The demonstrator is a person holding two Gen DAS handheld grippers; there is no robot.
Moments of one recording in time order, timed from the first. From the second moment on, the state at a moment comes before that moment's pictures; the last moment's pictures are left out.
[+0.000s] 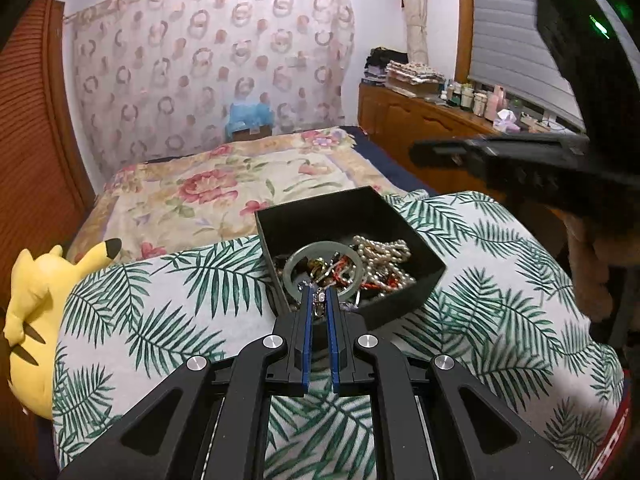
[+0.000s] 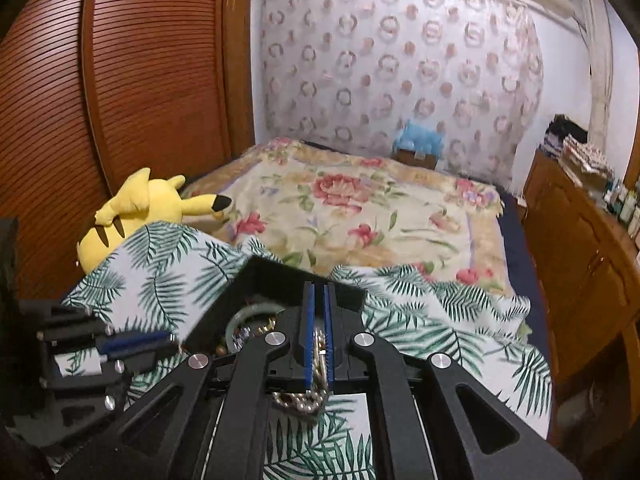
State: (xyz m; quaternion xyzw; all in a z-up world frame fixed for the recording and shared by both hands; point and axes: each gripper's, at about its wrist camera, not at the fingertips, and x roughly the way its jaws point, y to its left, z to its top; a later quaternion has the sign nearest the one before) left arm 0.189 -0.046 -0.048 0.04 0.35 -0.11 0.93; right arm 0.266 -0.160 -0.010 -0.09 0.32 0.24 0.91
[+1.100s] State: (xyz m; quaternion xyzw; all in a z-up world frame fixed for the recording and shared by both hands) left arm 0.267 -0.092 -0.042 0.04 0.36 -0.10 0.93; right arm 0.236 -0.229 -0.058 -0.05 0.34 0.22 0.91
